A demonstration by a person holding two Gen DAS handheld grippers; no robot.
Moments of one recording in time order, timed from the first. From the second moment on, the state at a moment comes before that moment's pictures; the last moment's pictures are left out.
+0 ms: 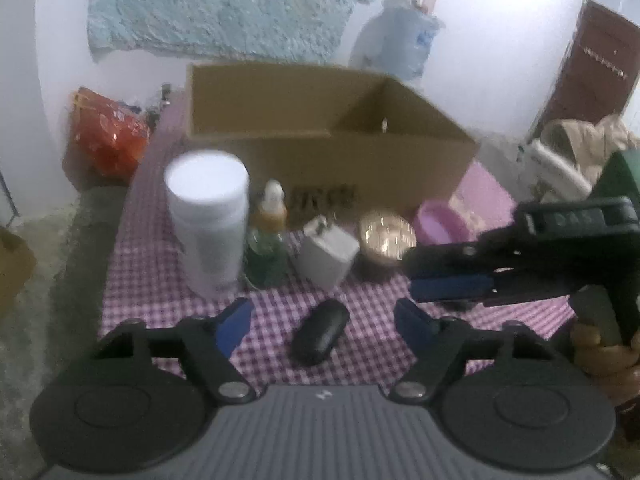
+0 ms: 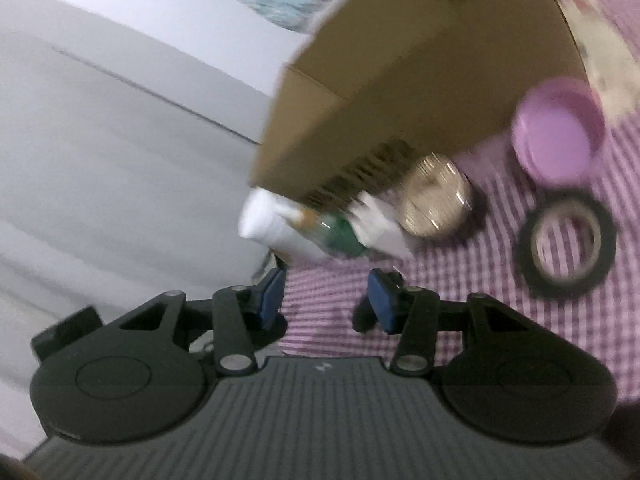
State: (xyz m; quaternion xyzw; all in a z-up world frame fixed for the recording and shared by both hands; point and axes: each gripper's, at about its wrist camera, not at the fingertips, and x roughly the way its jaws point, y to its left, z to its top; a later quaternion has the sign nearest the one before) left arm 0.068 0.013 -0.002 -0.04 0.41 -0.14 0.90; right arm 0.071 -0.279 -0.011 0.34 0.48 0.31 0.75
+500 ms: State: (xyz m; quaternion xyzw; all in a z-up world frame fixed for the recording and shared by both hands) left arm 0.092 -0.013 -0.052 0.00 0.45 -0.15 0.88; right arm 0.084 -0.236 -0.057 0.30 0.52 0.27 0.75
